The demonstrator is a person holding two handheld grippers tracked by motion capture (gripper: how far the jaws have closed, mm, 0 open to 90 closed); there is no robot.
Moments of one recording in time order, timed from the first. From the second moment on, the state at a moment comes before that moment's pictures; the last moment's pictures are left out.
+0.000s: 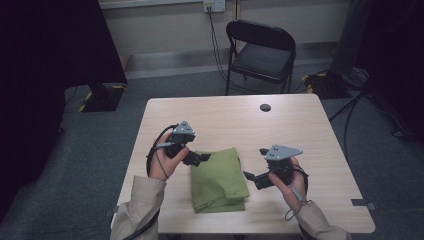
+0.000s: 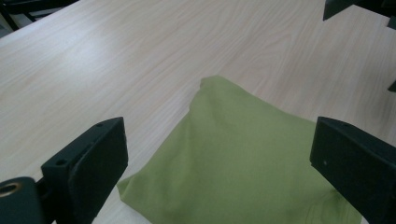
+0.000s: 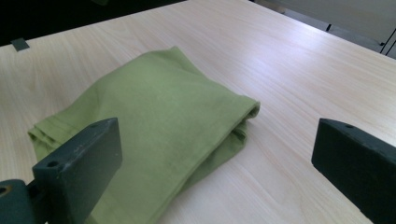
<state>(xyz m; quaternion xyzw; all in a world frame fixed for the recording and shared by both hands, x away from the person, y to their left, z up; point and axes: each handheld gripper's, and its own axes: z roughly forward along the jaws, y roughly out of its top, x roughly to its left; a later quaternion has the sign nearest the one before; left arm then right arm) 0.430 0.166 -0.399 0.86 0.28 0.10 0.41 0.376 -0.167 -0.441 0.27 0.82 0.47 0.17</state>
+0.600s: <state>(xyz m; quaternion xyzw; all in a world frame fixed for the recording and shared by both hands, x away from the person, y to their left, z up) 0.416 0.189 -0.431 0.85 0.30 0.07 0.42 0.377 -0.182 -0.458 0.27 0.83 0.46 0.17</state>
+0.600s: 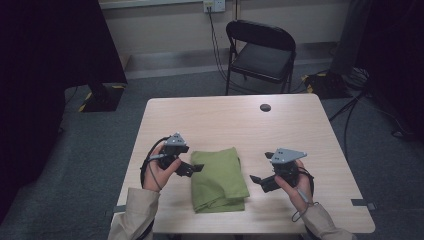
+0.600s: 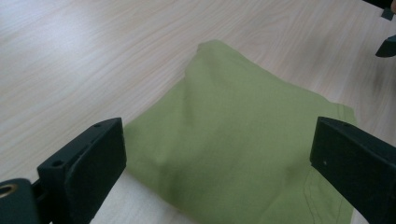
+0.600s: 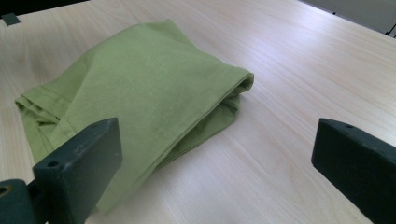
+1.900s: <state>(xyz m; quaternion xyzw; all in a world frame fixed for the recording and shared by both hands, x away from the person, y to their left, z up) 0.386 0.227 -0.523 0.86 0.31 0.08 0.40 0.368 -0.176 -0.524 0.23 0.89 0.37 0.10</state>
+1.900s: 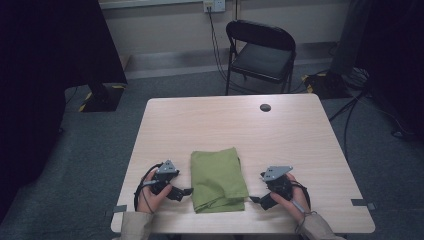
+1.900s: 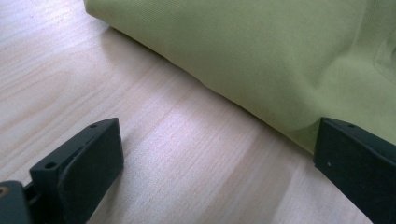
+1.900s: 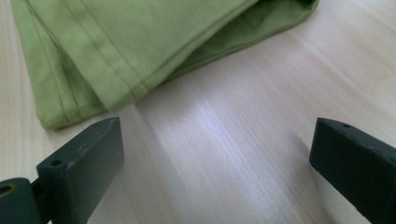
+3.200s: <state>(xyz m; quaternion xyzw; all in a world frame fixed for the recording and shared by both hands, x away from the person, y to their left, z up) 0.381 0.222 -0.525 0.88 0.28 0.12 0.37 0.368 -0.188 -0.524 0.23 0.89 0.37 0.10</state>
